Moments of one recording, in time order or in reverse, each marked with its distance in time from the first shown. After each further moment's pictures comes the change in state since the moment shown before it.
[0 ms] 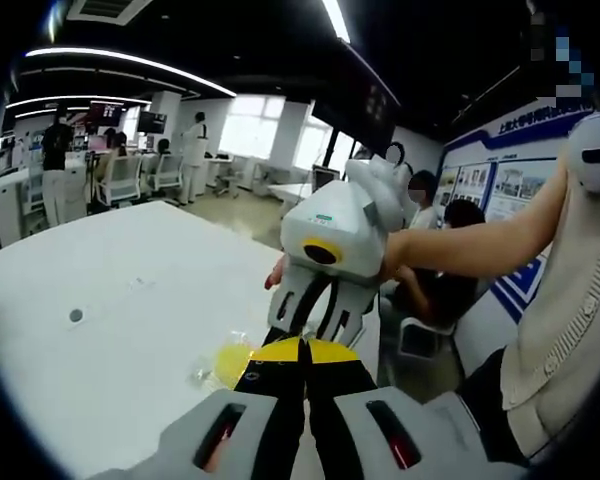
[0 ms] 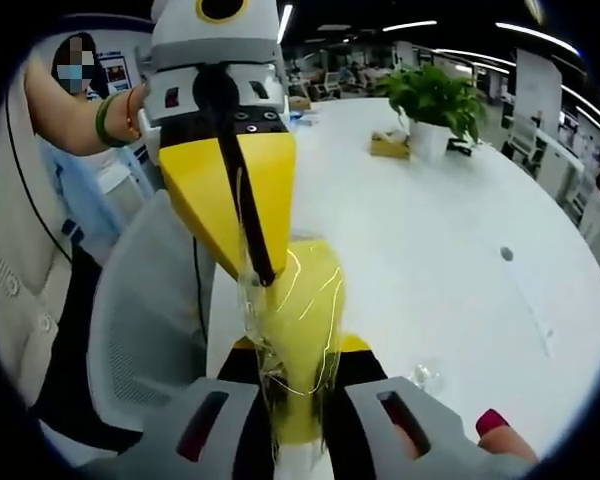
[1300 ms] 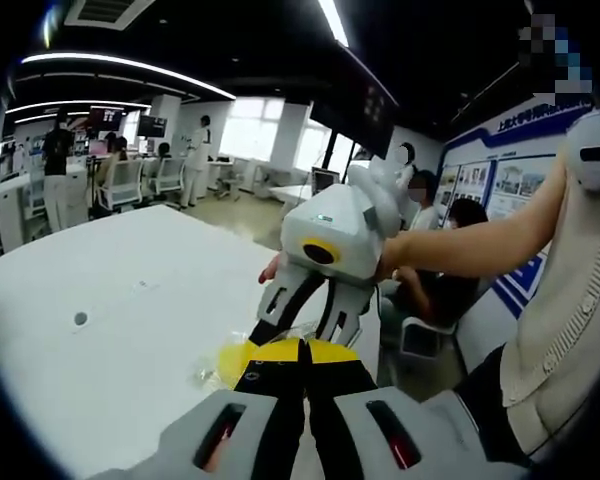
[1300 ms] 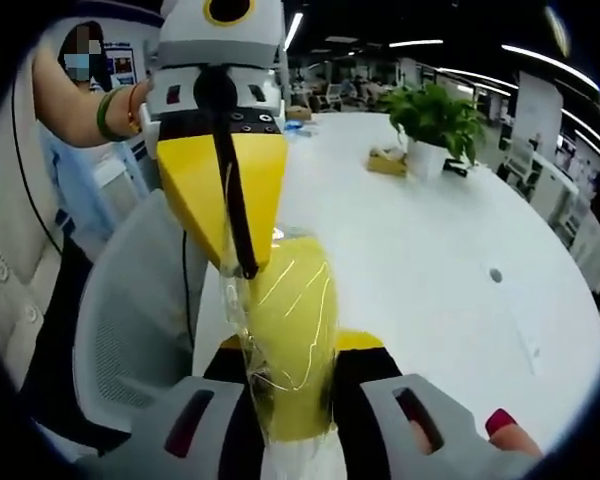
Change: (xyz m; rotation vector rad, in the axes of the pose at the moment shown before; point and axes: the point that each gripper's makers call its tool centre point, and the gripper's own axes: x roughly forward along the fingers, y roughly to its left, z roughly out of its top) left arm -0.008 -0.005 0.003 0.015 -0.006 0.011; right arm 0.000 -0.005 0.010 -0.067 -0.045 -0.043
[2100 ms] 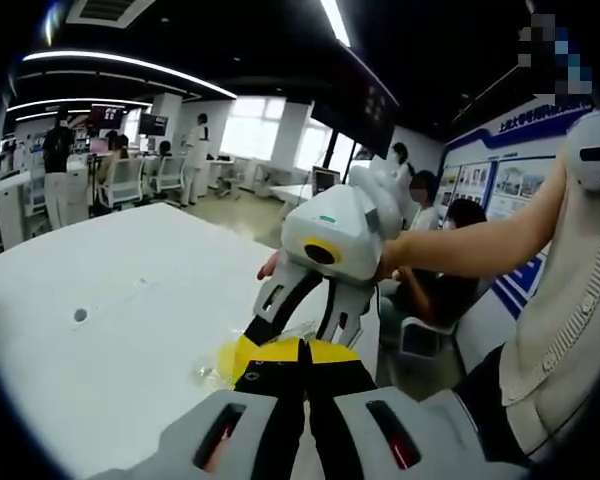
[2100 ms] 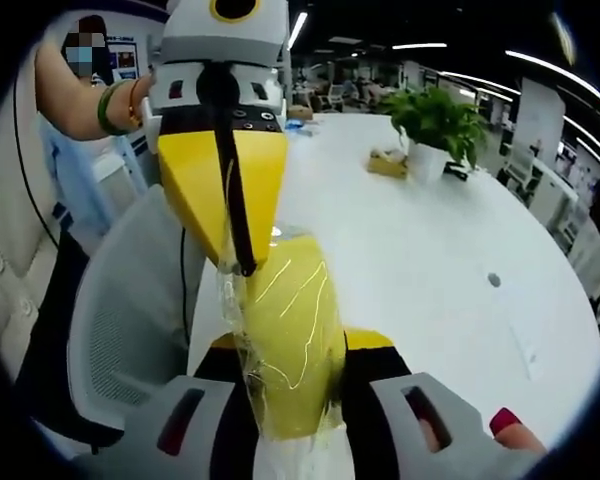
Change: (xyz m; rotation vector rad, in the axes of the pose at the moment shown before) left arm -0.001 0.001 -0.004 -0.010 0.001 0.001; right arm 0.004 0.000 -0.001 -0.026 0.003 -0.006
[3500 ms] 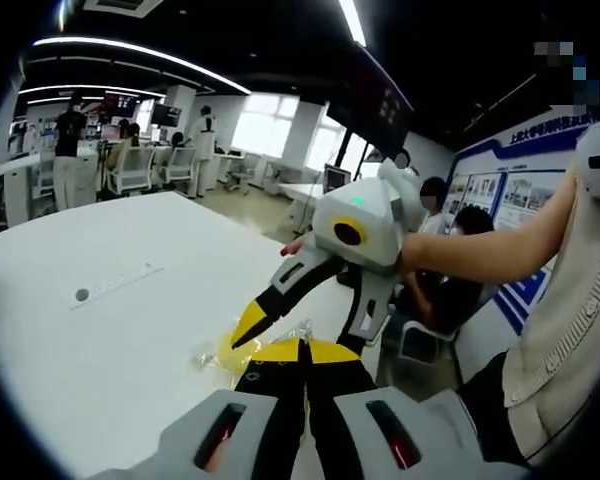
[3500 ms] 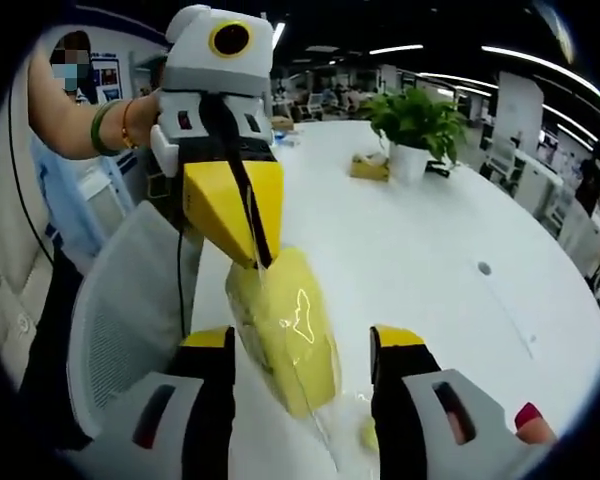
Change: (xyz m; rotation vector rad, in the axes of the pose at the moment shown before) left arm -0.002 0.011 -0.015 -0.066 0.003 0.028; right arm -0.008 -0.001 -0.002 0.094 -0.067 -0.076
